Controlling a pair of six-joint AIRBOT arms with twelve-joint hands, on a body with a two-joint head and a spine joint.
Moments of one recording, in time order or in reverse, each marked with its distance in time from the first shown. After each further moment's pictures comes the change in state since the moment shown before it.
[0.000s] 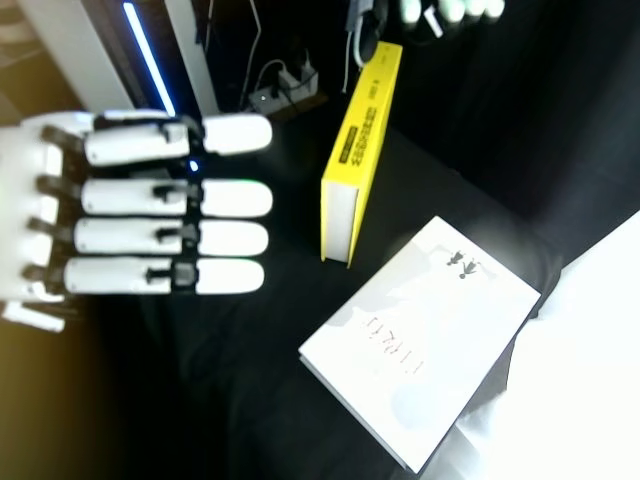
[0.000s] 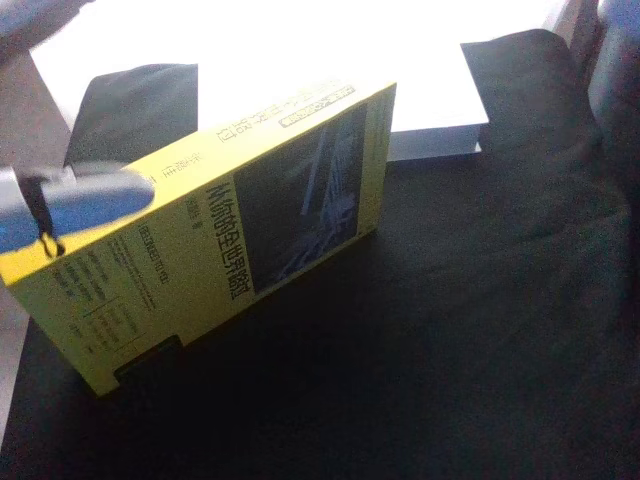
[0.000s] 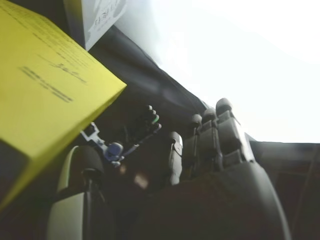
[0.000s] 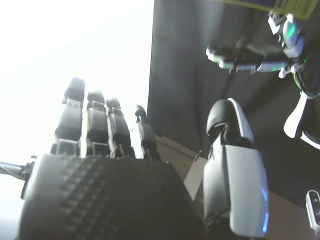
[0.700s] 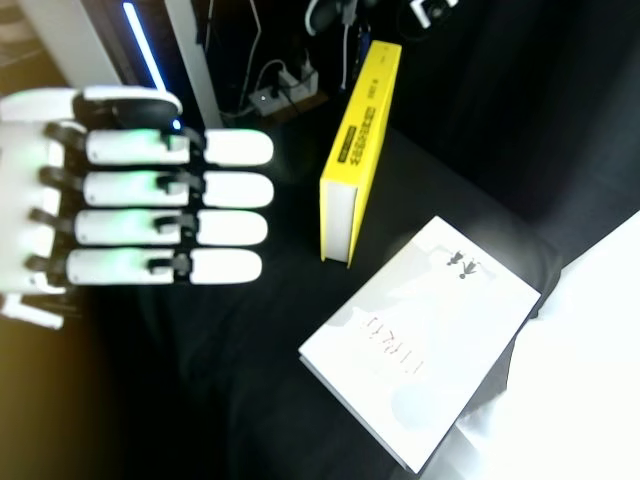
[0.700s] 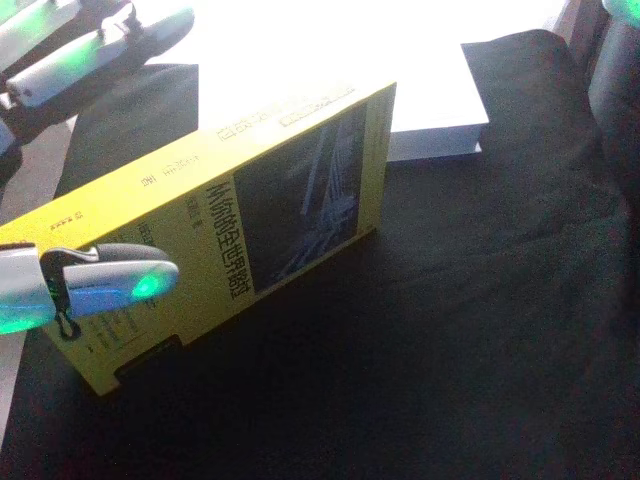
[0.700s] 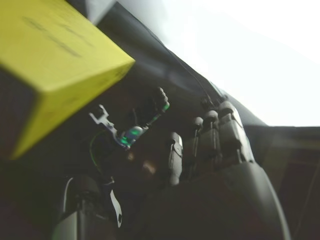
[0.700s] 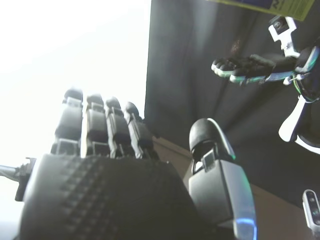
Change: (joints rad) left arm 0.122 -0.006 -0.055 -0.016 -0.035 0.000; right arm 0.004 0.008 -0.010 -0.019 -0.007 0.005
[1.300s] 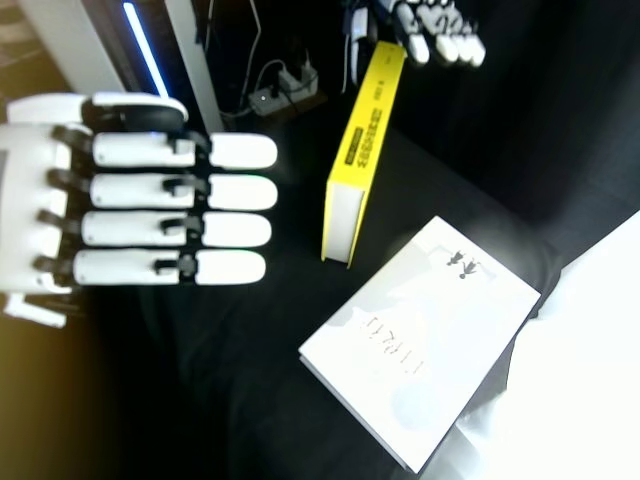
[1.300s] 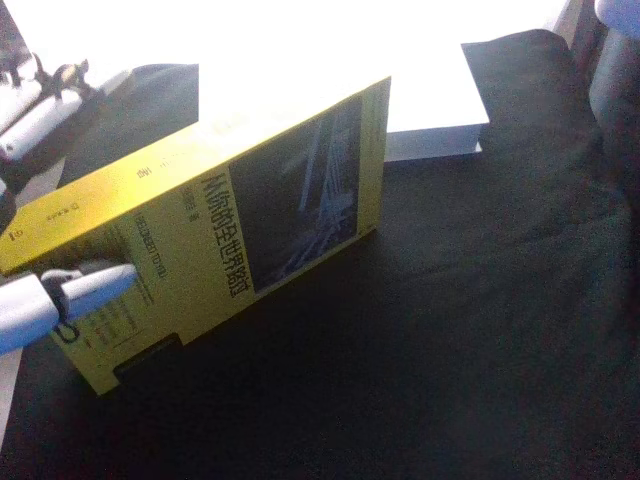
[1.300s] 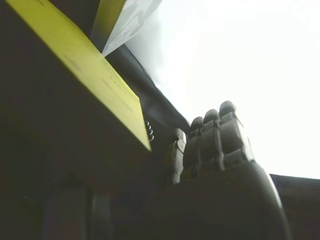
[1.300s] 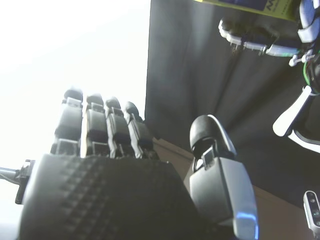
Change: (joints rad) left arm 0.153 -0.154 0.038 -0.222 -0.101 -0.125; right arm 0.000 -0.002 -0.004 0.000 -0.006 0.001
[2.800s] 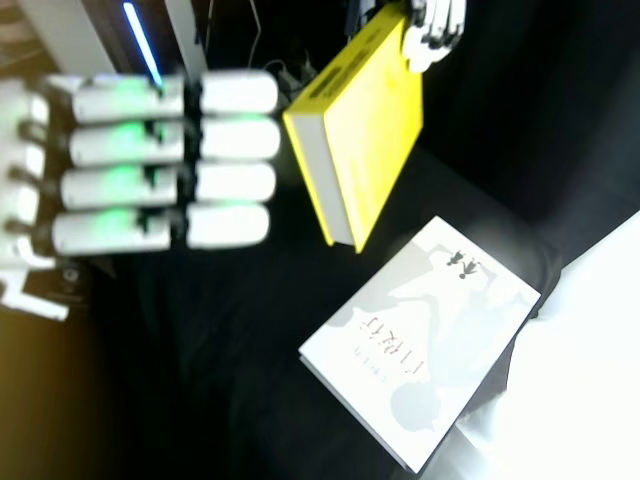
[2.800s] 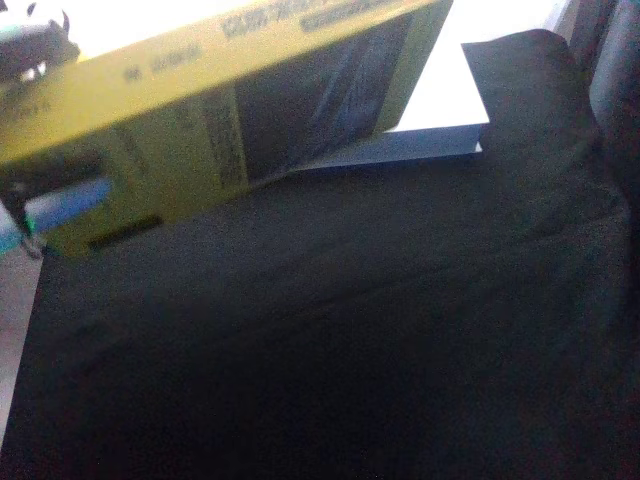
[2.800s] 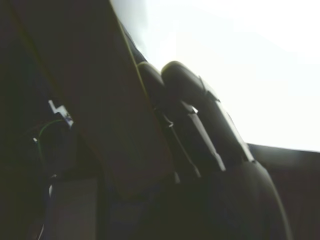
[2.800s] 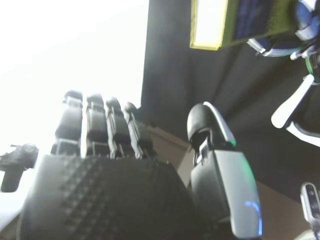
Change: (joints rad) left arm -0.130 0.033 0.077 0.113 -0.132 -0.089; right arm 0.148 -0.015 -0.004 -0.095 0.021 0.023
